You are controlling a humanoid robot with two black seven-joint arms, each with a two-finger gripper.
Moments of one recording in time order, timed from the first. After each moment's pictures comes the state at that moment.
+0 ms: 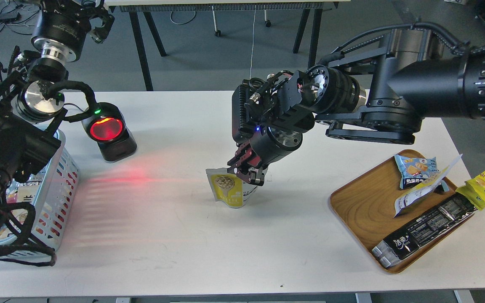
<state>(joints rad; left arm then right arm) -0.99 0.30 -0.86 -0.48 -0.13 -0.45 -0.30 1.83 -0.08 -0.61 1.18 -1.57 0.16 0.49</state>
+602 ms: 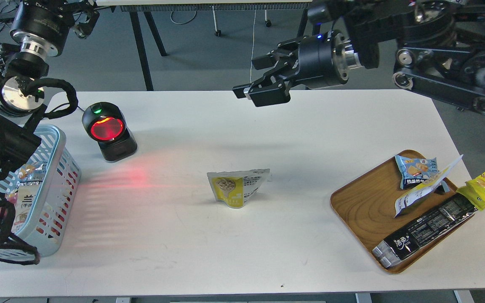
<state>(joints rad) -1.00 0.39 -0.79 -0.51 -0.11 -0.49 -0.27 1.65 -0.54 -0.19 1.22 -1.27 0.18 0.49</state>
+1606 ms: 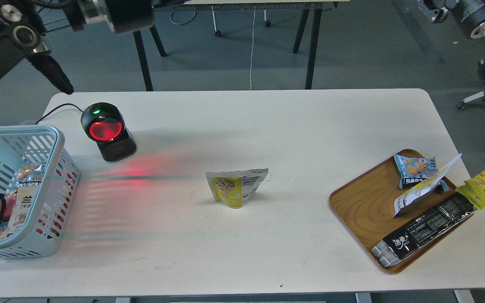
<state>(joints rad) -1.22 0.62 -0.58 -1.32 1.19 -0.49 -0.27 1.14 -0.62 0.30 0.70 0.21 0.41 0.49</state>
